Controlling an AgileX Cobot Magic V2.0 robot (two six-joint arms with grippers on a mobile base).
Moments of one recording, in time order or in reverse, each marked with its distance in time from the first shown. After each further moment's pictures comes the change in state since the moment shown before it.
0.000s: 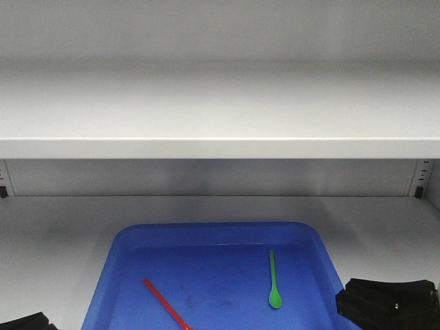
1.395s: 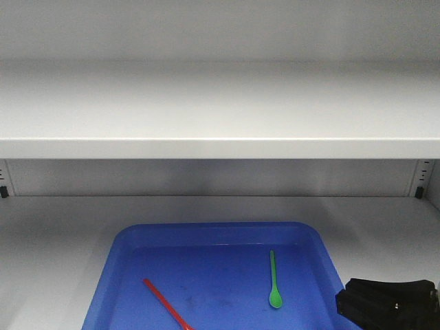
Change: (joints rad) left arm 0.125 -0.160 0.006 1.369 -0.261 -1.297; right arm 0.000 0.000 0.000 0.000 0.000 0.000
